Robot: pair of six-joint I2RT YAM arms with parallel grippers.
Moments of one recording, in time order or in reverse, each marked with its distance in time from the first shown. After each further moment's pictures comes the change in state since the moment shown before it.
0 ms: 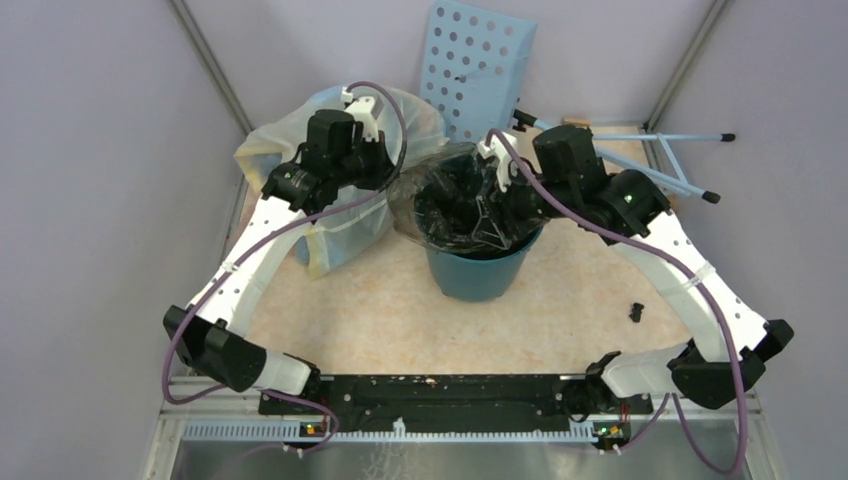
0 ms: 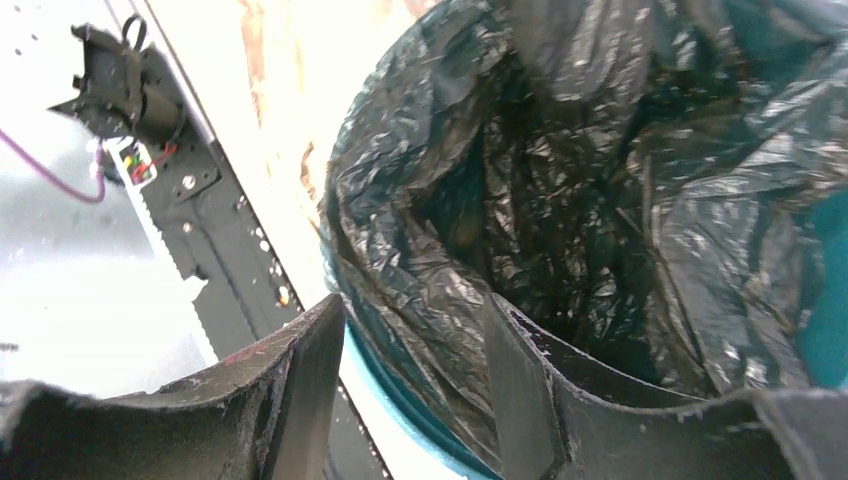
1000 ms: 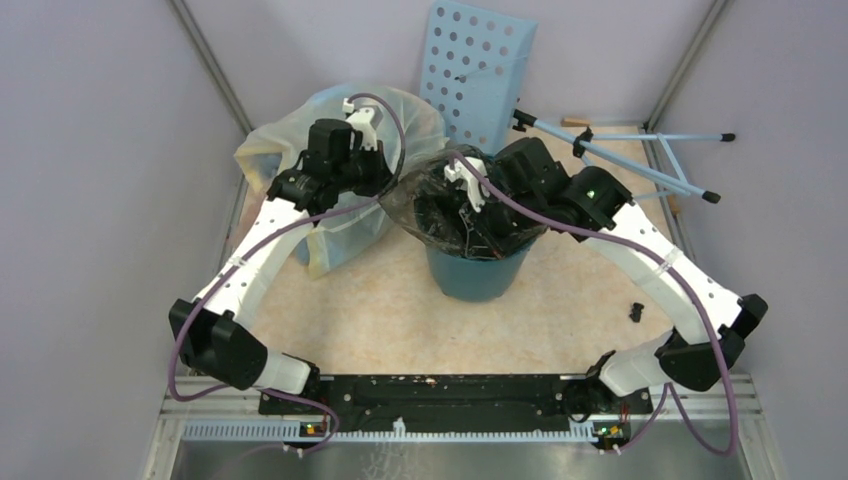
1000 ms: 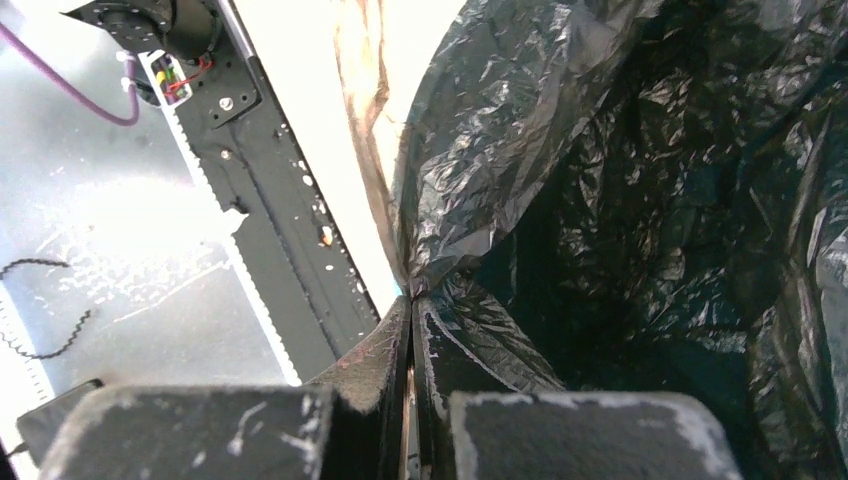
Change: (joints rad) left arm 0.051 0.006 -0.112 0.082 0.068 0.033; right arm 0.112 0.110 0.030 -0.129 -0.018 0.001
